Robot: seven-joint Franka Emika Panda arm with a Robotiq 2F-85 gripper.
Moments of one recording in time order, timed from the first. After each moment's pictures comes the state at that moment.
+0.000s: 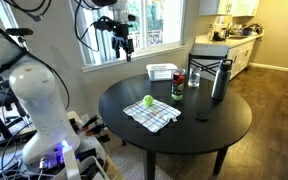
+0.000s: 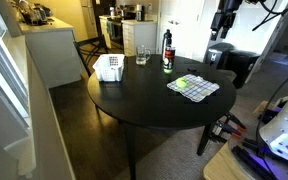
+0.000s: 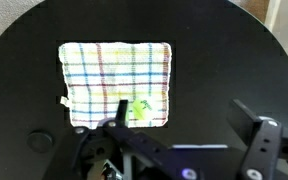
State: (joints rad) arm -0.02 -0.61 0.01 -2.50 0.03 1.90 -0.03
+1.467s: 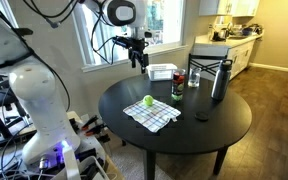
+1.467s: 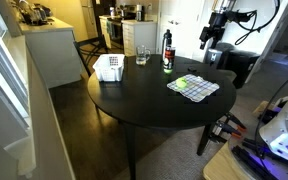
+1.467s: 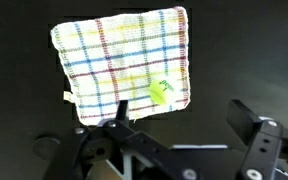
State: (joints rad) arm -0.02 -0.38 -0.11 -2.50 0.06 2.17 -0.04
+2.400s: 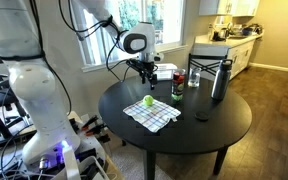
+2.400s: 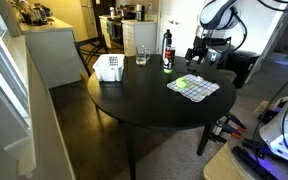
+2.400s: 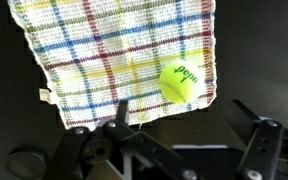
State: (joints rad) arm -0.02 -0.02 -0.09 -2.45 0.12 2.51 -0.04
